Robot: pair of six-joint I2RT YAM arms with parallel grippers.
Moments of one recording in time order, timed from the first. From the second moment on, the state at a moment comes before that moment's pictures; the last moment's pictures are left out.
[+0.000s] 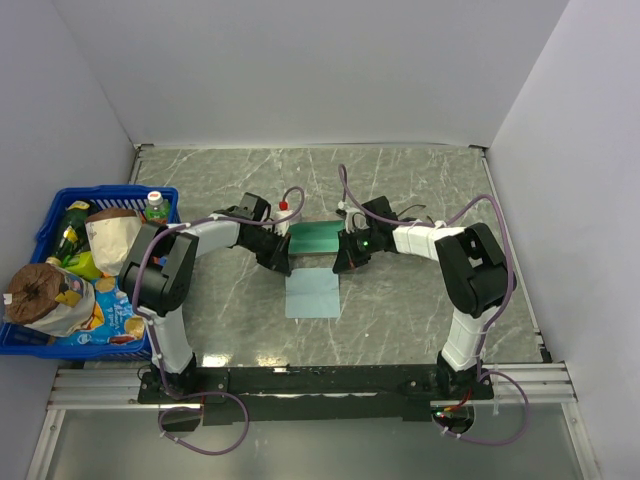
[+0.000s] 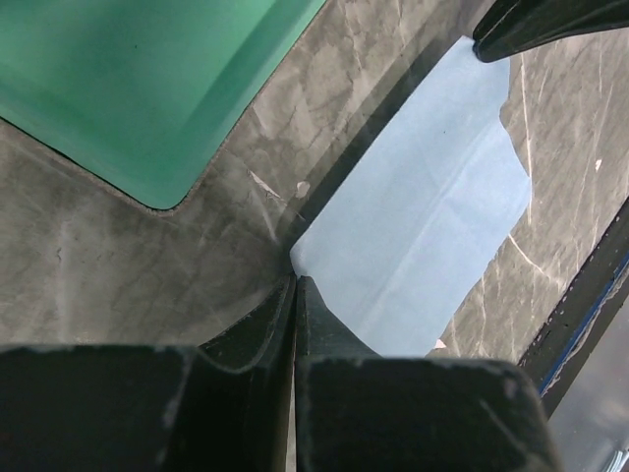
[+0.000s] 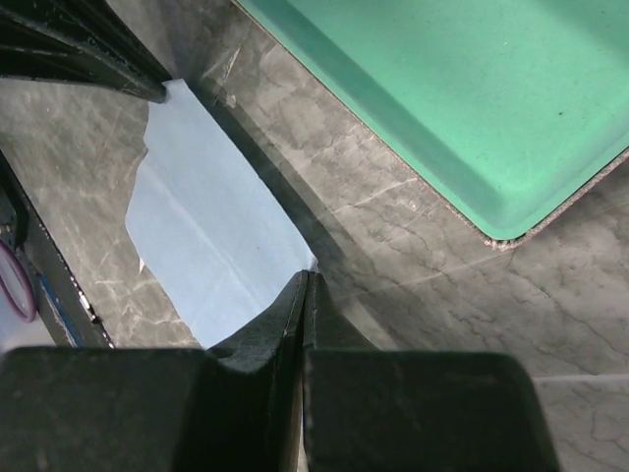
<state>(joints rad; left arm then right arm) -0.39 1.86 1.10 -0.41 0.66 0.11 0.42 1.84 1.02 -0.20 -0.67 0.10</state>
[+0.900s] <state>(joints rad) -0.39 1.86 1.10 -0.45 0.76 0.17 0.42 1.83 1.01 -0.23 -0.78 0.06</state>
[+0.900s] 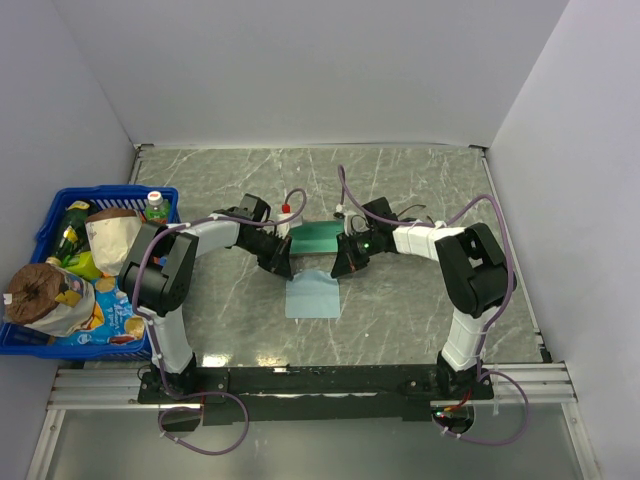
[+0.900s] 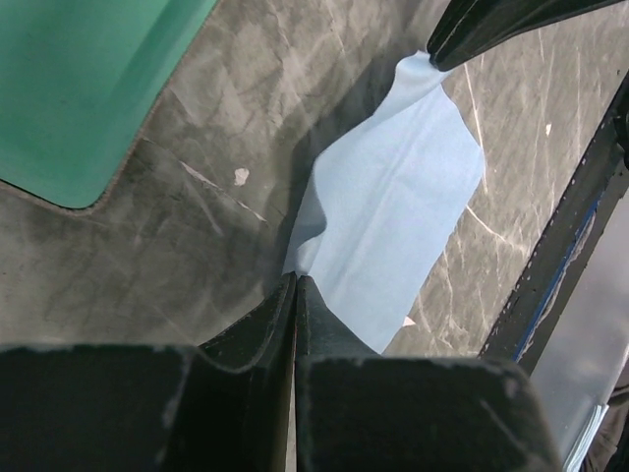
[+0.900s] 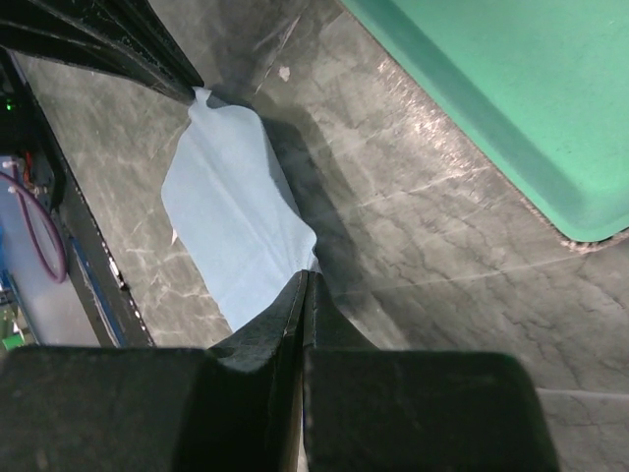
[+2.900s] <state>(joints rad) -0.43 1.81 1.08 -0.57 0.85 0.25 0.46 1.72 0.91 -0.25 -0.80 0.06</state>
